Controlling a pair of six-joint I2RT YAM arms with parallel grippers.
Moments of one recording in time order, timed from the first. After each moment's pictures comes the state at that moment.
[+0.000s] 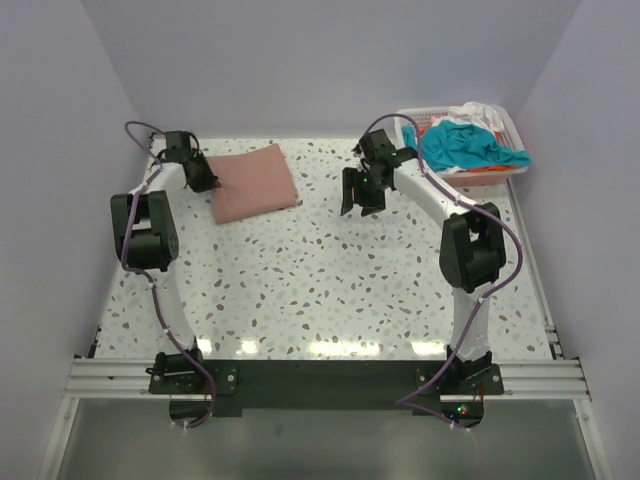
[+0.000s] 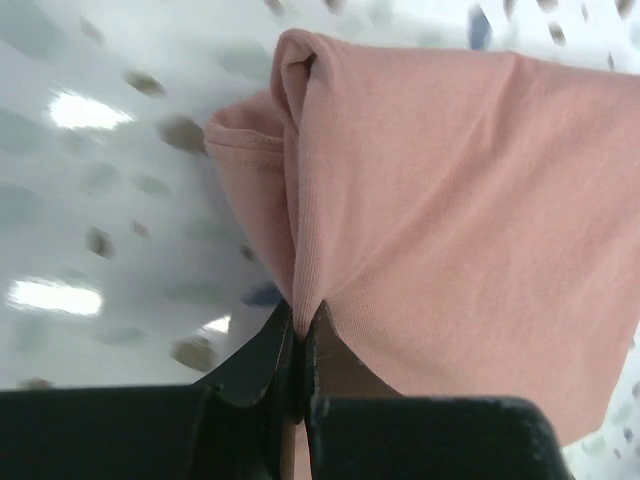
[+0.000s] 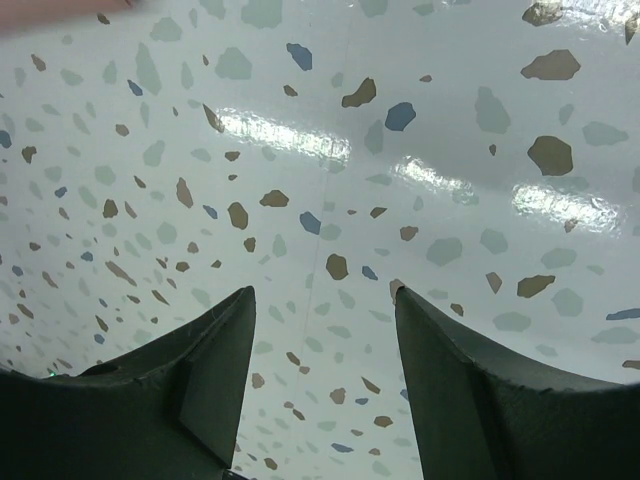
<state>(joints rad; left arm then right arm) 0.09 2.16 1.60 -0.34 0.19 -0.42 0.41 2.04 1.76 -0.83 -0.18 0.38</state>
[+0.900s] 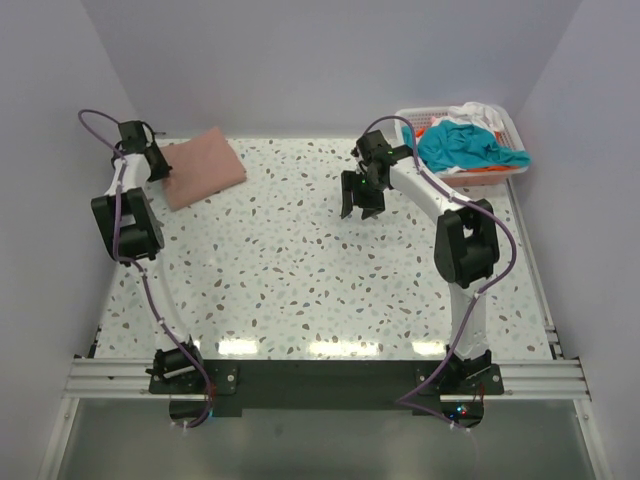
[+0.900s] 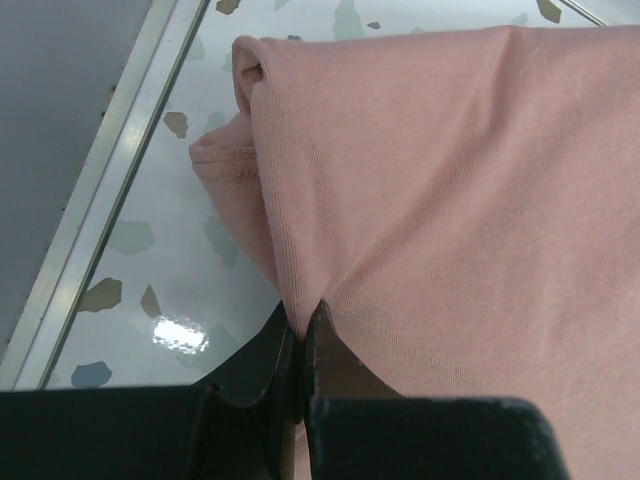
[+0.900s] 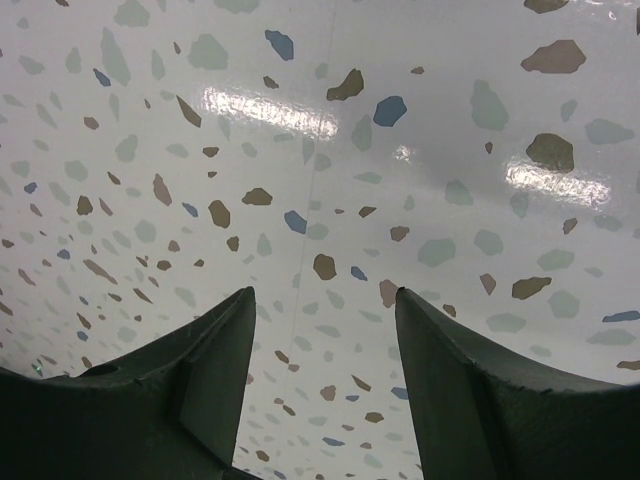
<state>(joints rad) 0.32 2.40 2.03 -0.45 0.03 -0.22 0.41 2.11 1.83 -0.90 -0.18 0.36</state>
